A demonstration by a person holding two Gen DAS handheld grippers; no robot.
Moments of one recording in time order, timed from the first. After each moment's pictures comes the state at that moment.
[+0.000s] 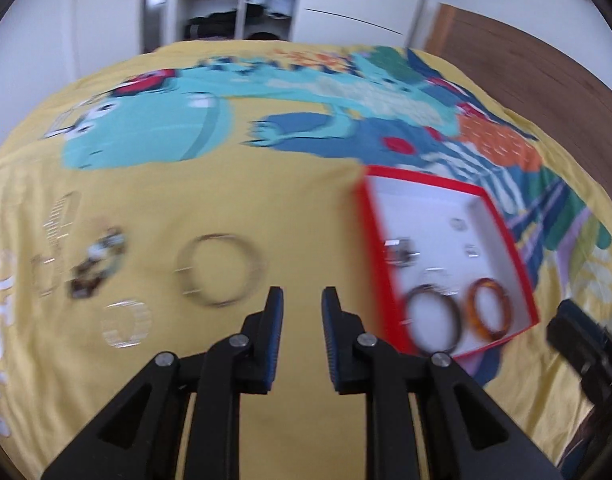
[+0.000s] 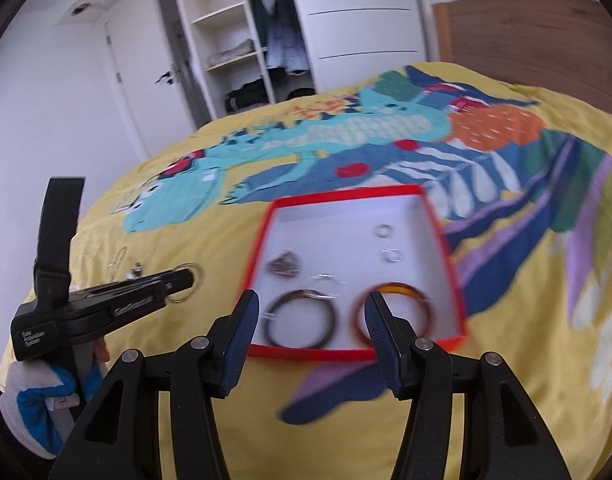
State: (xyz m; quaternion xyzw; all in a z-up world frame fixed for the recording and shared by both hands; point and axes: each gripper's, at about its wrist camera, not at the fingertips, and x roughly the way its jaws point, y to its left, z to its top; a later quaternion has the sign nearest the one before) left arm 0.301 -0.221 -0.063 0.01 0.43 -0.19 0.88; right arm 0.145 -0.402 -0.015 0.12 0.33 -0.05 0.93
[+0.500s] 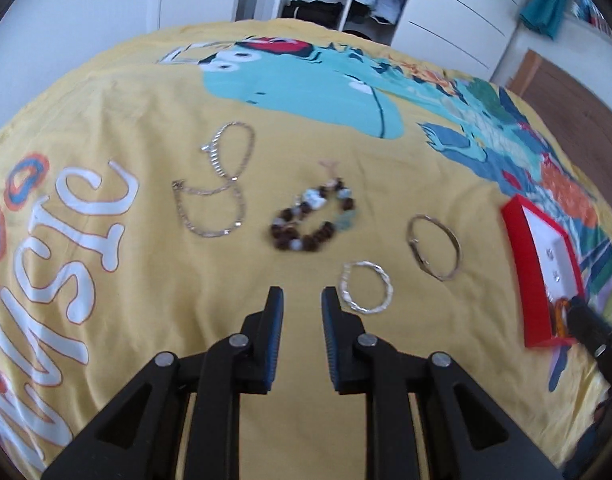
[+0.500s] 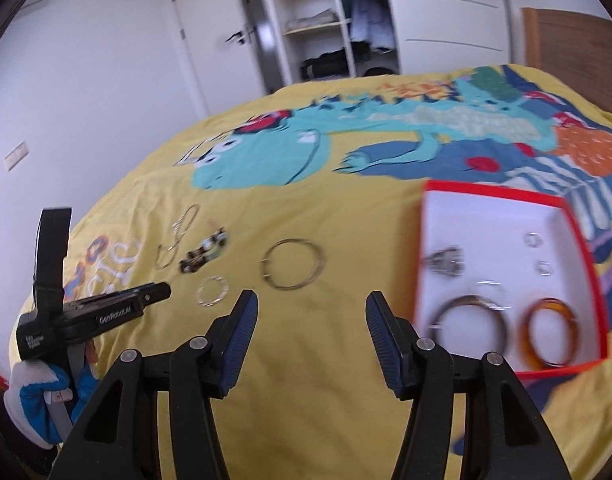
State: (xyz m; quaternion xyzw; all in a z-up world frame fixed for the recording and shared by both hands) left arm 0.317 -0.045 -0.104 -0.08 0.46 -0.10 0.88; right arm 0.211 -0.278 -0.040 0.08 0.37 0.06 0.92
